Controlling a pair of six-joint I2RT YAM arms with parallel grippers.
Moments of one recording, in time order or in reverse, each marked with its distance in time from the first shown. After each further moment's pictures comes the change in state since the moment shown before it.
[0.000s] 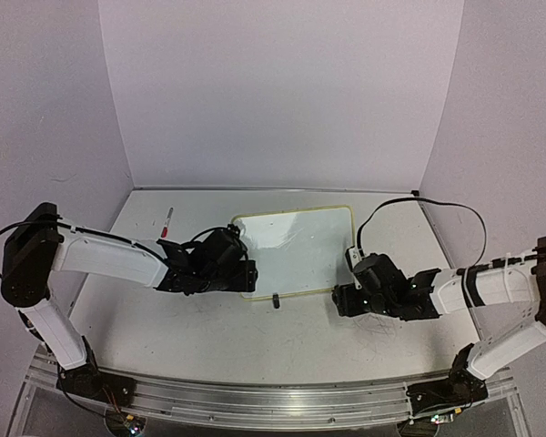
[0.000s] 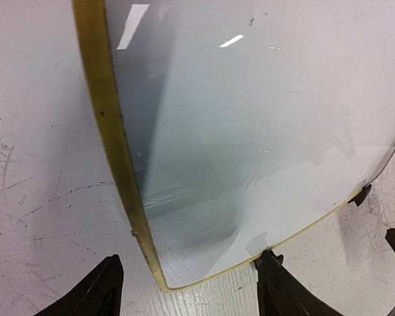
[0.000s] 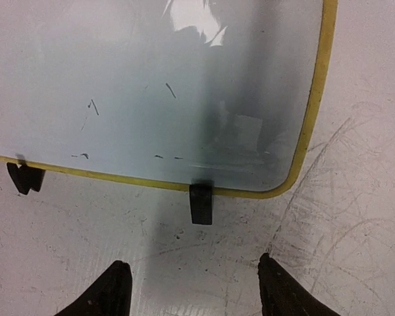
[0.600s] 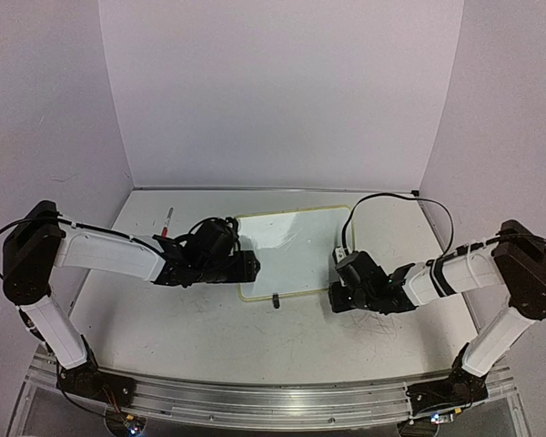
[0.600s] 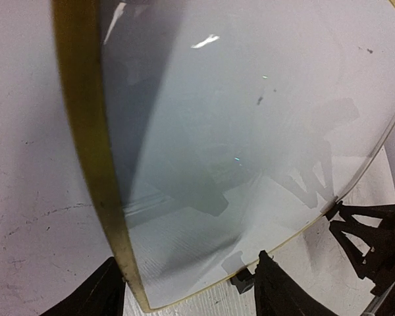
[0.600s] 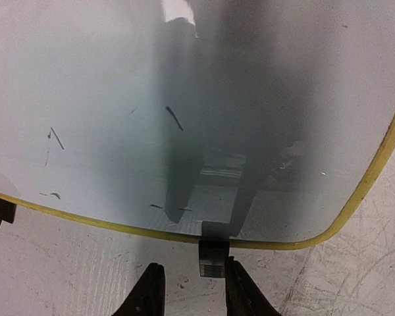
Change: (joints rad) left arm 0.066 0.015 -0.009 0.113 0.128 0.001; right arm -0.027 0.209 0.092 0.075 -0.003 -0.016
